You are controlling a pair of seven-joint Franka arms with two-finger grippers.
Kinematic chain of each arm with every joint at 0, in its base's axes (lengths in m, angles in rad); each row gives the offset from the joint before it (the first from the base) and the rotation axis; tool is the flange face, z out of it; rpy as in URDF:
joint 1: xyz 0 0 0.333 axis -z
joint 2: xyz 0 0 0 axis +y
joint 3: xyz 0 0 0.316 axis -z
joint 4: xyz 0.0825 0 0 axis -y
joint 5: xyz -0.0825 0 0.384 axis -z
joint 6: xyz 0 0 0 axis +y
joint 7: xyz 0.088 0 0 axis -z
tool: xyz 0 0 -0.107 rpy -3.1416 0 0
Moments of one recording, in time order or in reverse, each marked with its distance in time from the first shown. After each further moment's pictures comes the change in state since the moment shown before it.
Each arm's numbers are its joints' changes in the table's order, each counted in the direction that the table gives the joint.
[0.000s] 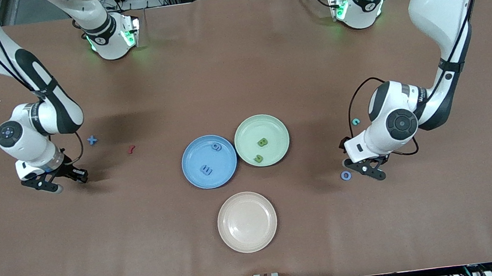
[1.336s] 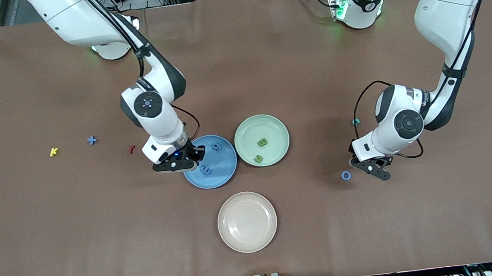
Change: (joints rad) left arm -0.060 0.042 0.000 -0.062 -0.035 -0.141 0.079; right arm -0.644 0.058 -0.058 0.295 -0.027 0.204 0.393
